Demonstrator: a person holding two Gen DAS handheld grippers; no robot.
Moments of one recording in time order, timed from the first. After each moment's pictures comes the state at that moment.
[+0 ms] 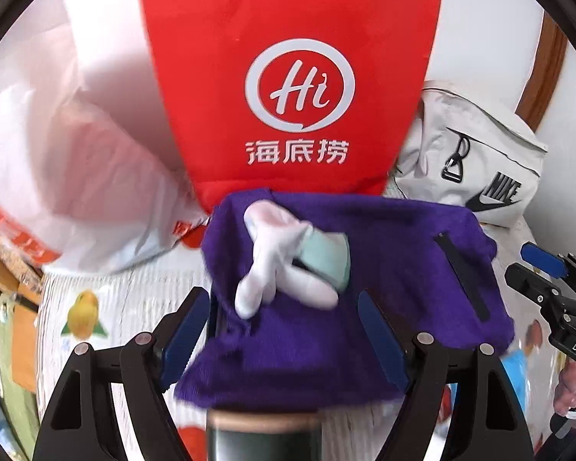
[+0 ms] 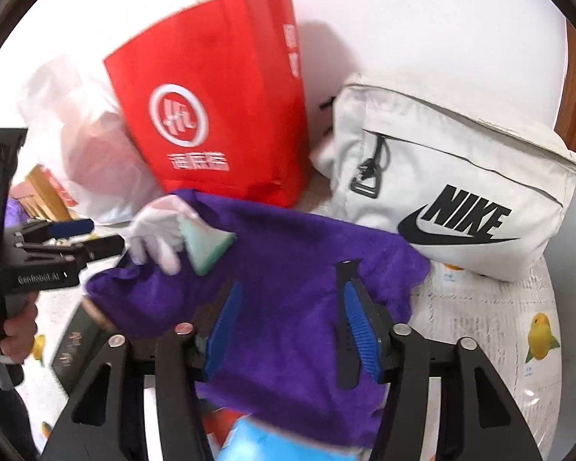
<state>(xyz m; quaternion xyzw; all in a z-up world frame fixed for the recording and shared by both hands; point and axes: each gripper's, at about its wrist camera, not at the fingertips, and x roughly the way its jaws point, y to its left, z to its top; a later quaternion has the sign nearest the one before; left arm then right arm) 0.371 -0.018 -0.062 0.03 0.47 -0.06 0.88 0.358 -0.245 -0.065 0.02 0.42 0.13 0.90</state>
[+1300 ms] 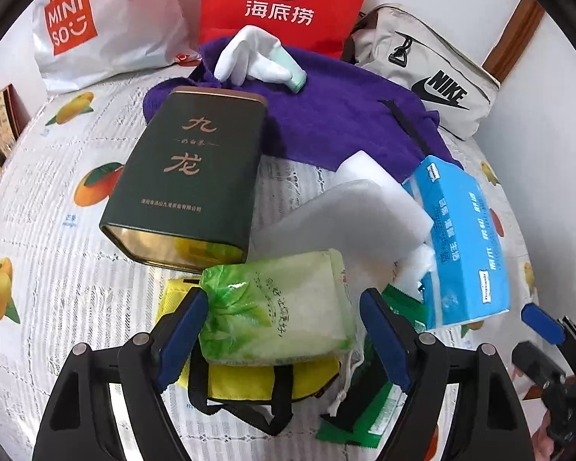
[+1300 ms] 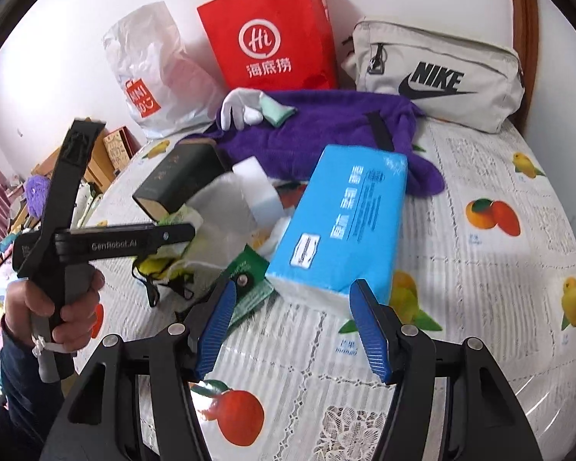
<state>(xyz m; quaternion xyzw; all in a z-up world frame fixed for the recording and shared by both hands) 0.193 -0.017 -0.143 -0.06 0.52 -0.09 0.84 0.116 -0.232 -0.100 0.05 0.45 0.15 0.88</state>
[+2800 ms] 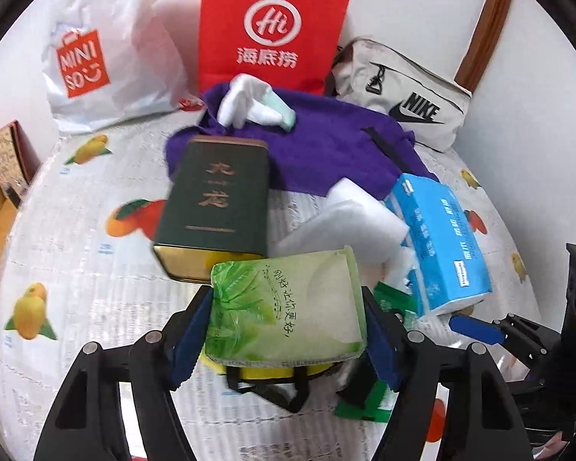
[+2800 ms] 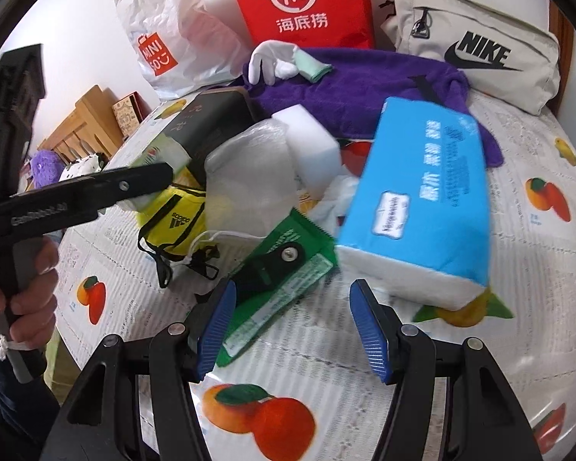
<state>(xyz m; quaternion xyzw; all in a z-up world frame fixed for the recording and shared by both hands) 0.162 0.005 -0.107 -0.03 0.47 -0.11 0.88 0.126 -0.181 -0.135 0.04 0.50 0.17 0.85</state>
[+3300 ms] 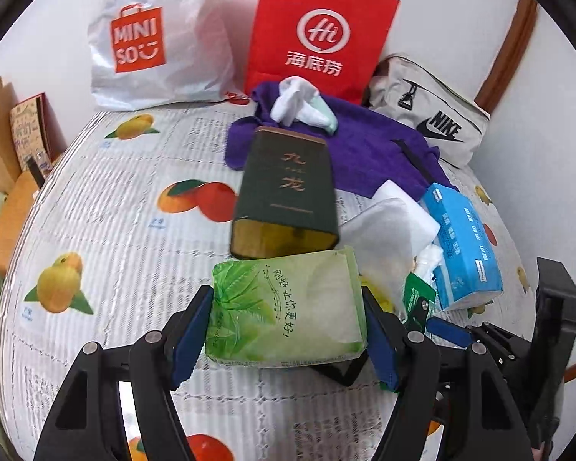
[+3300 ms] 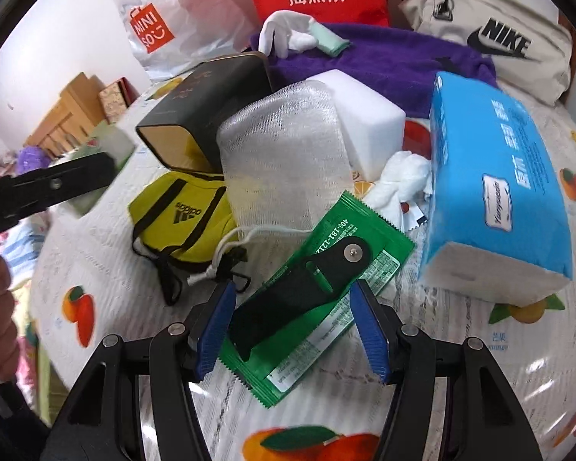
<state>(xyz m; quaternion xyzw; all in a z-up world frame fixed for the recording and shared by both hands) 0.146 0.061 -0.111 -0.08 0.46 -0.08 0.88 0.137 -0.128 -0.161 0.02 0.51 0.14 0.85</state>
